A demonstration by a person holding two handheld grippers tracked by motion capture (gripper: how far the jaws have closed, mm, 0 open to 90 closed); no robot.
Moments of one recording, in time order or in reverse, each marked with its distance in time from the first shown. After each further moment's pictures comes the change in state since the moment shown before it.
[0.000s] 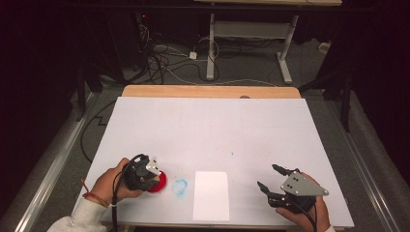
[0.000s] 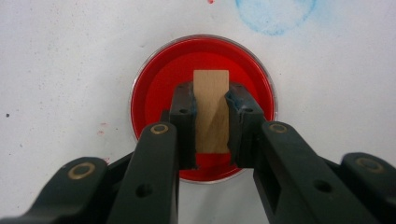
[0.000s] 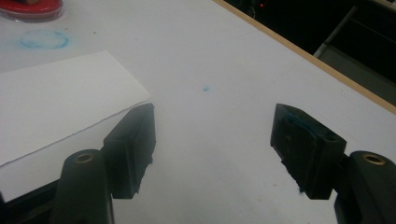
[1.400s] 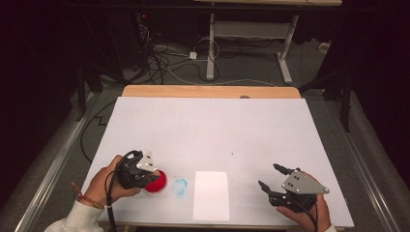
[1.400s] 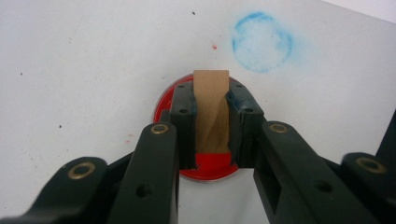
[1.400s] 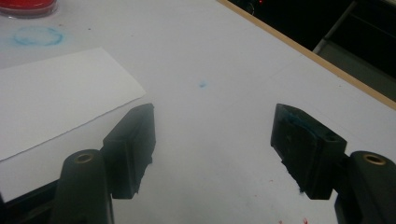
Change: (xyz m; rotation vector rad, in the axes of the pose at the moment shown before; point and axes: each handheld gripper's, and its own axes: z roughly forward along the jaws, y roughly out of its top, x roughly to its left) left arm -0.007 0.001 -0.036 -0.128 0.064 -0.018; right arm -0.005 -0.001 0.000 0.009 -0.004 0.011
